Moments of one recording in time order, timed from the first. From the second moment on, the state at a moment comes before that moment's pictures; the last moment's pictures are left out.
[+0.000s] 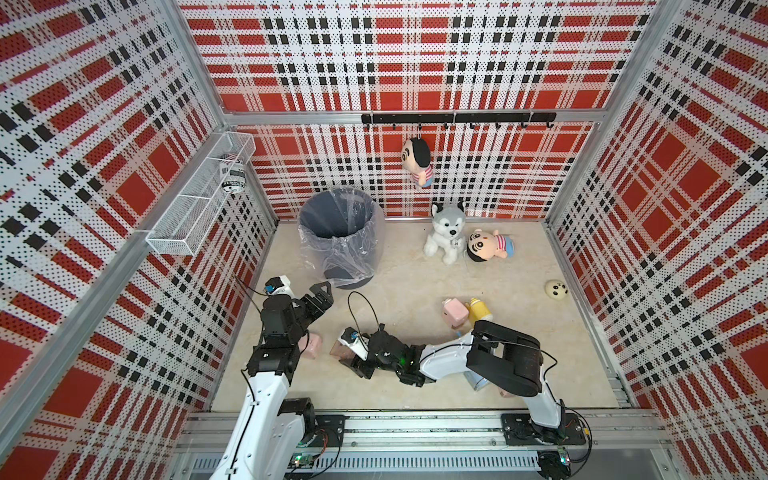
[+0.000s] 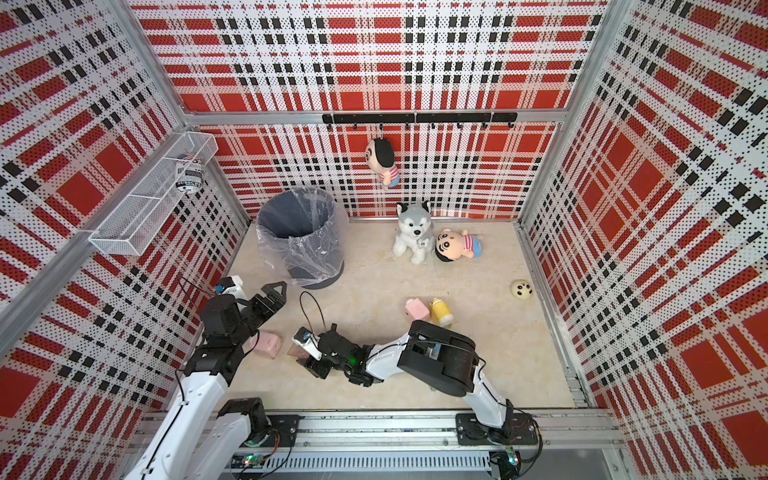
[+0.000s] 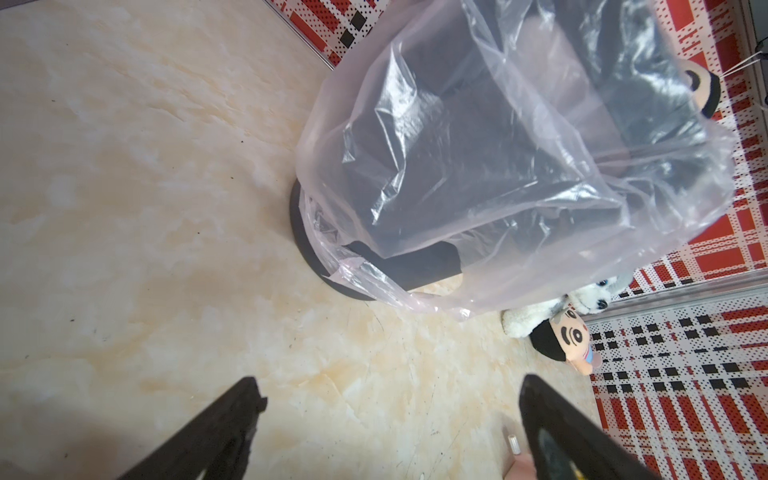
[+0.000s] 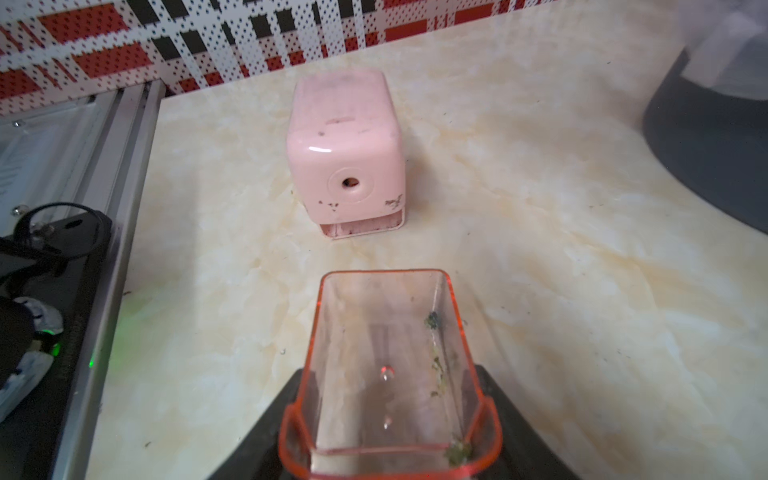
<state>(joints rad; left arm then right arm) 0.06 0.73 0.48 -0.15 0.20 -0.71 1.24 2.13 1.11 0.57 -0.01 0.04</state>
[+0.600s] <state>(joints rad) 0.04 0.71 0.48 -0.16 0.18 -0.72 1.24 2.14 1.10 0.50 0.05 0.04</state>
